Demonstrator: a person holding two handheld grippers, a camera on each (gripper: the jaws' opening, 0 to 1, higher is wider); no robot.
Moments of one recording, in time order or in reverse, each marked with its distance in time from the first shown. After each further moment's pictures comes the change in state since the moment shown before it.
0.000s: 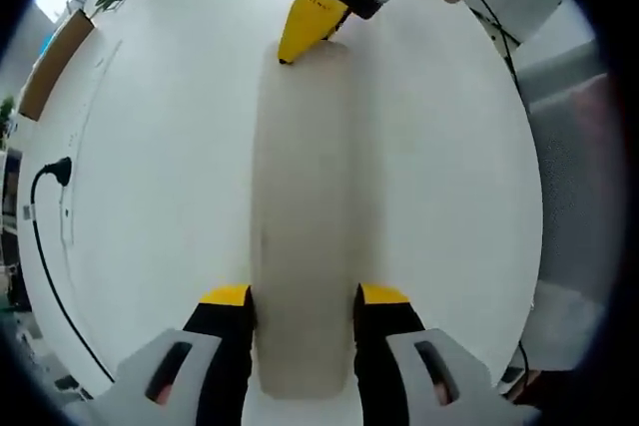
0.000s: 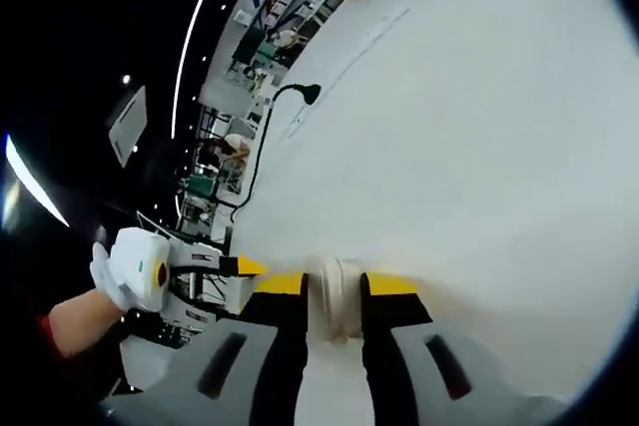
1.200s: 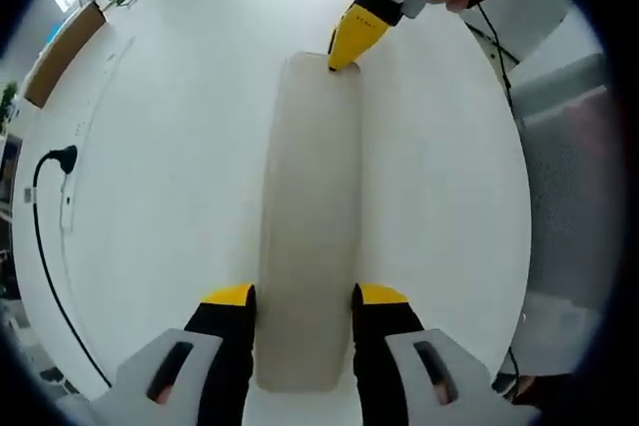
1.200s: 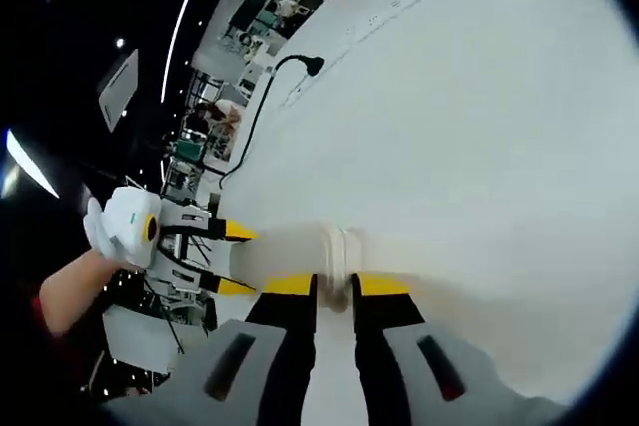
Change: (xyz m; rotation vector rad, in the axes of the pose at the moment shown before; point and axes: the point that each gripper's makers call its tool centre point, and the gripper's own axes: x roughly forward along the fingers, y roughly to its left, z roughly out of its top) left arm -0.006 0.003 -0.002 -0.051 -0.042 -0.029; right arm -0.020 -0.004 -0.019 -0.070 0.111 -0.058
